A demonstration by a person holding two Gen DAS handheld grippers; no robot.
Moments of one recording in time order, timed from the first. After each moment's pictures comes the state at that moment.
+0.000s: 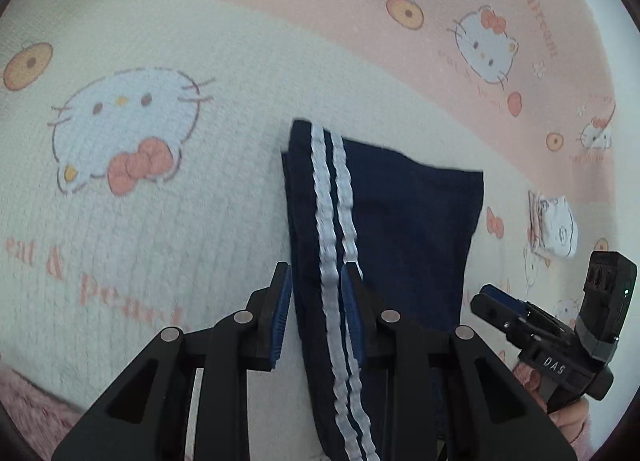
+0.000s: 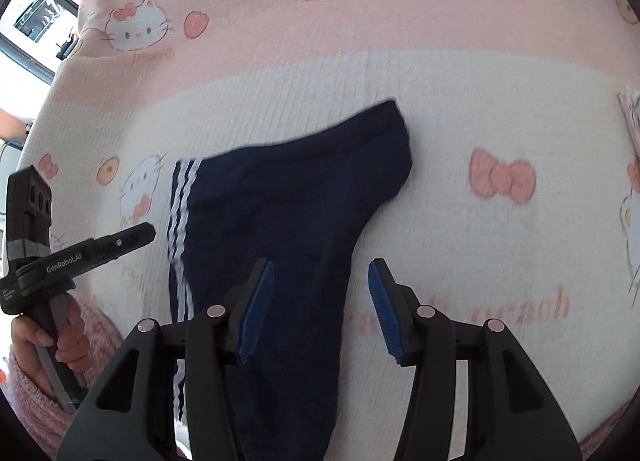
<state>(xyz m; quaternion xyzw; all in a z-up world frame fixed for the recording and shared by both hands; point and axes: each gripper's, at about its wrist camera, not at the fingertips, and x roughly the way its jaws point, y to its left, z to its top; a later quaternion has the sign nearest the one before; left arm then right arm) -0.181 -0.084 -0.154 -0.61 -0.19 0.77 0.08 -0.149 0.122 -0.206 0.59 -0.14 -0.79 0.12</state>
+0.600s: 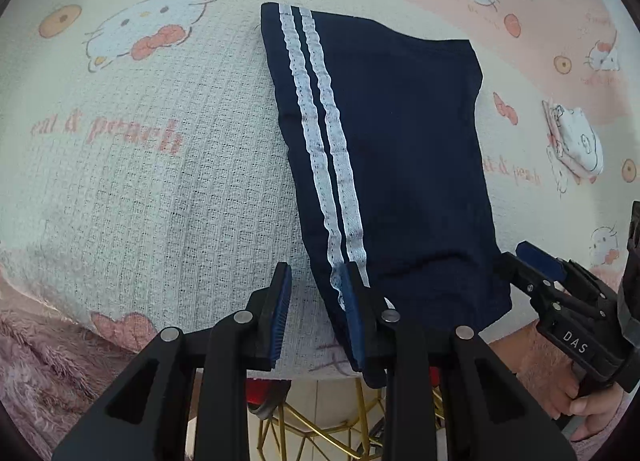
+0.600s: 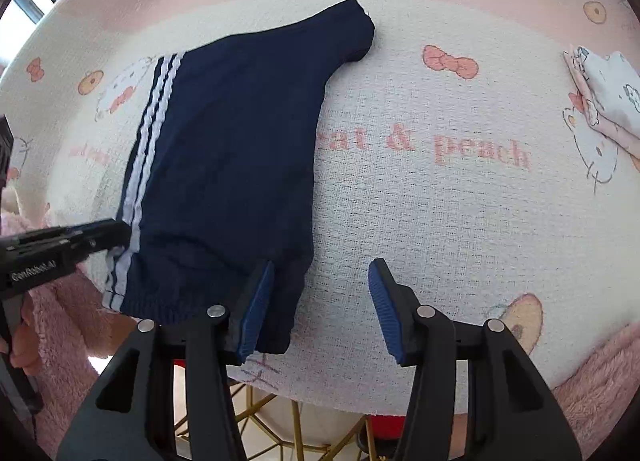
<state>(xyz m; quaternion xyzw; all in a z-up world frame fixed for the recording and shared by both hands) -0.079 -0.048 -0.166 -0.63 -0.12 0.76 0.06 -0.048 0.118 -0.223 0.59 -0.05 -0.80 0.08</state>
